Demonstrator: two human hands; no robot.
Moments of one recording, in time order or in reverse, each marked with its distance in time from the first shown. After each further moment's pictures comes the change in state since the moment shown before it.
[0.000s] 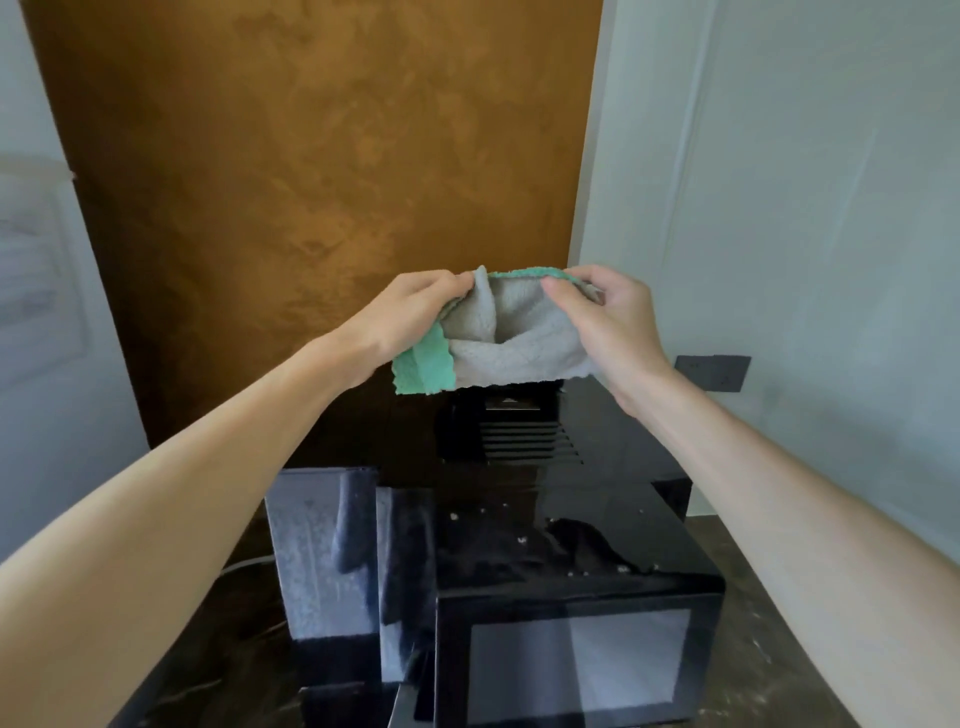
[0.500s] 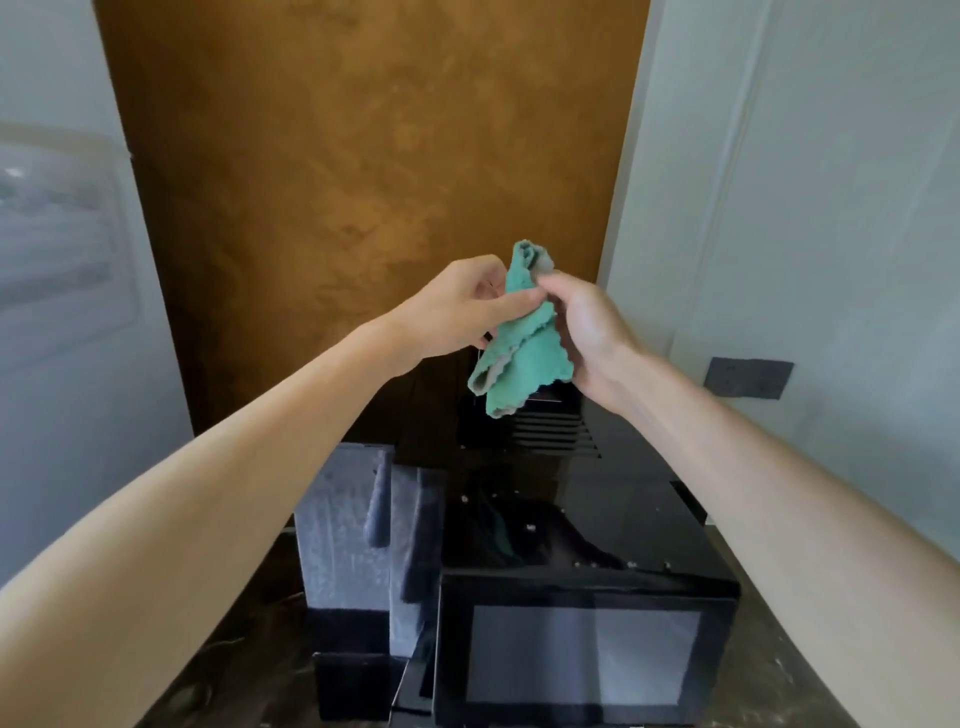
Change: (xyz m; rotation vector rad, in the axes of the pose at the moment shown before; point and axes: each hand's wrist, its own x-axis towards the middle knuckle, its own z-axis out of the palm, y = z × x) left_hand -0.007 0.013 0.023 0.085 -0.017 0.112; right_hand -0.003 -0.006 0.031 0.386 -0.362 0.441
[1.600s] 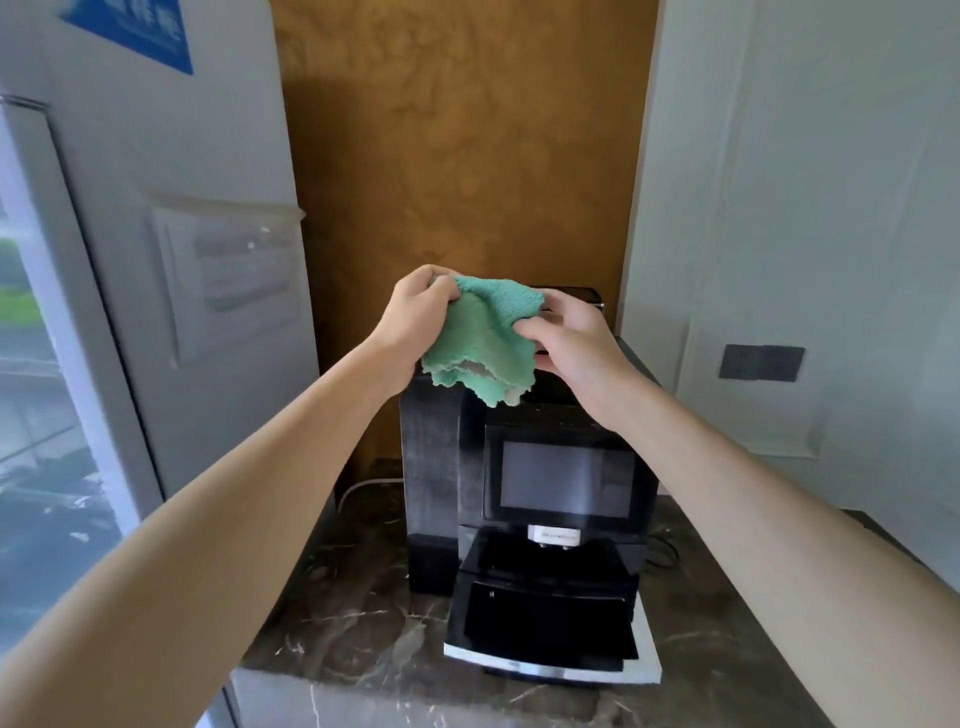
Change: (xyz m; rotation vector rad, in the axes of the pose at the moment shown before) left_hand -0.199 0.105 -0.010 -0.275 0.507 -0.243; right_hand -0.206 -0.023 0.040 -0.141 -0.105 -0.247
